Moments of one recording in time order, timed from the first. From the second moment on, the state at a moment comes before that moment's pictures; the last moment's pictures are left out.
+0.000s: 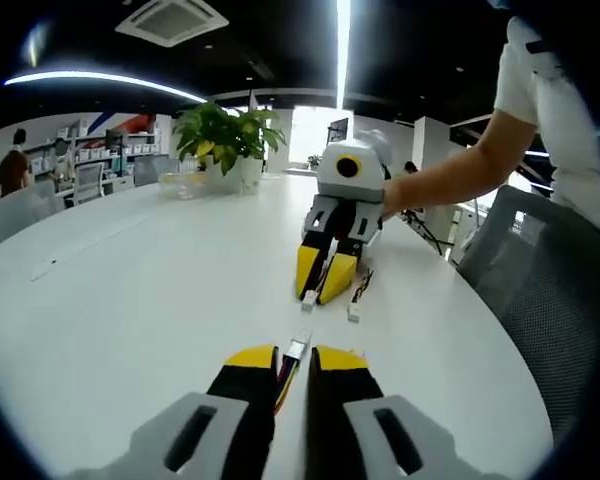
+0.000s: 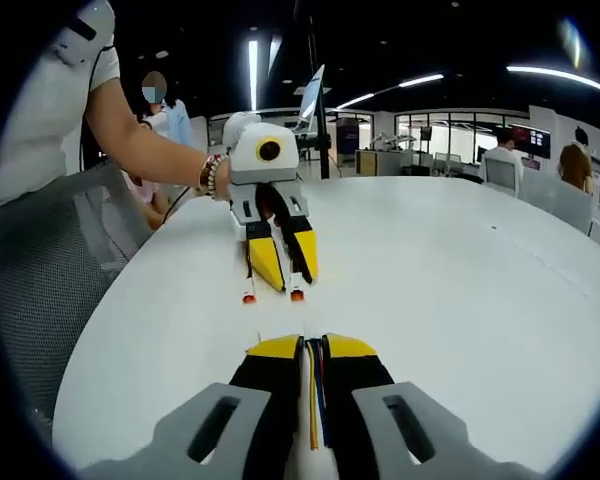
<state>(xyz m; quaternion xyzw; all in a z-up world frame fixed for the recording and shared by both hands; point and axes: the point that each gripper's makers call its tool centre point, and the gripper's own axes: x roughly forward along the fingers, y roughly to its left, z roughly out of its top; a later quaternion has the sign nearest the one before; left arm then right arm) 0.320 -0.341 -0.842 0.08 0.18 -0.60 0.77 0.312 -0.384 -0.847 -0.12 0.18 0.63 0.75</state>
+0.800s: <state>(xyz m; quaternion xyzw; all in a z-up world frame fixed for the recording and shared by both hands) 0.322 -0.343 -0.843 0.08 0.18 -0.60 0.77 0.310 -0.381 -0.847 -0.11 0.18 0.63 0.75</state>
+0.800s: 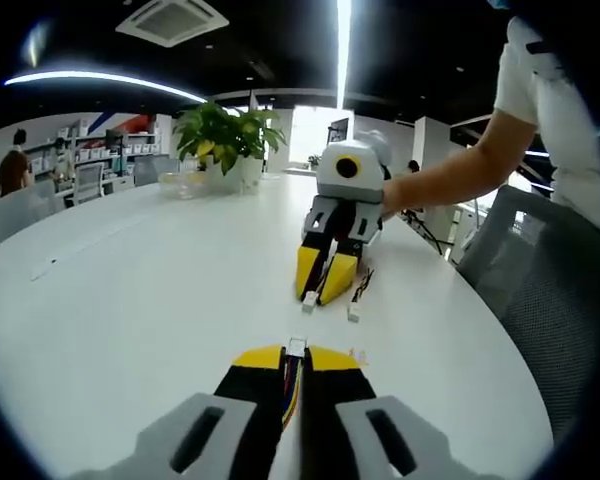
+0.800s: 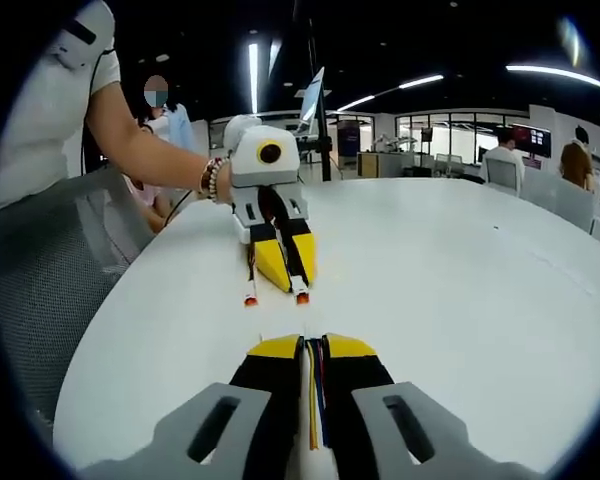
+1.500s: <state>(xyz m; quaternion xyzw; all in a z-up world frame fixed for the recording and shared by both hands) 0.319 -0.339 -0.833 0.11 0.17 -0.60 0.77 0.312 -0.375 -0.833 -0.11 0.17 0.63 0.75</state>
